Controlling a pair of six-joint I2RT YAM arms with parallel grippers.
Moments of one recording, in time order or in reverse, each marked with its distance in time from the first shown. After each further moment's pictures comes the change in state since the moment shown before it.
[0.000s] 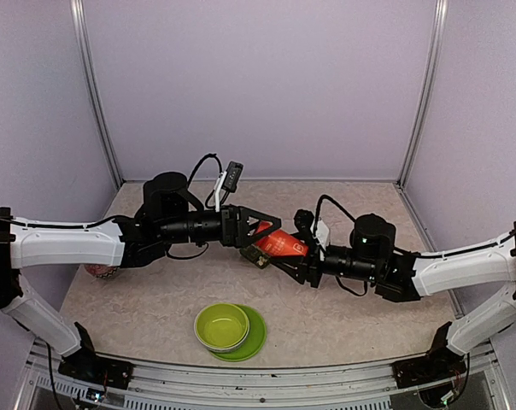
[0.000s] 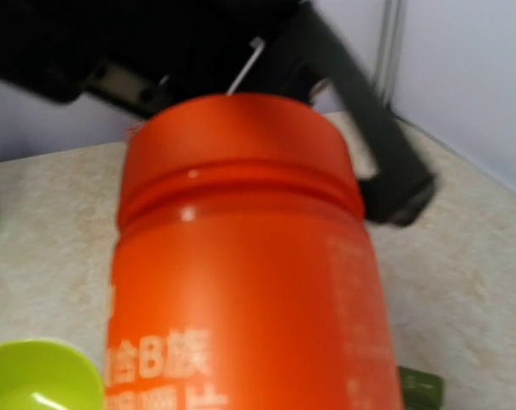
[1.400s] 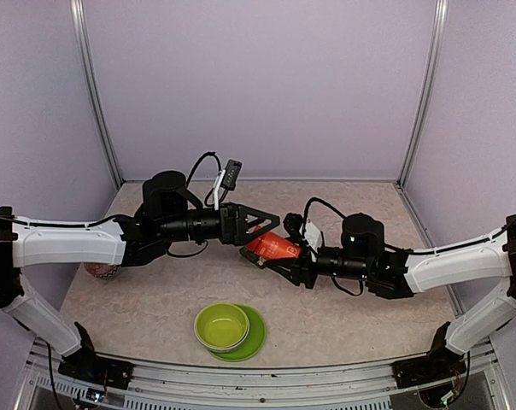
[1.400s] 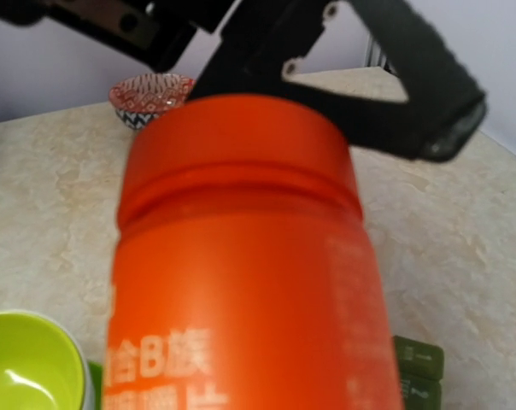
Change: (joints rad) left arm 0.020 0.011 -0.001 0.026 0.021 -0.001; right arm 0.008 0.063 0.051 -0.071 0.015 -0.024
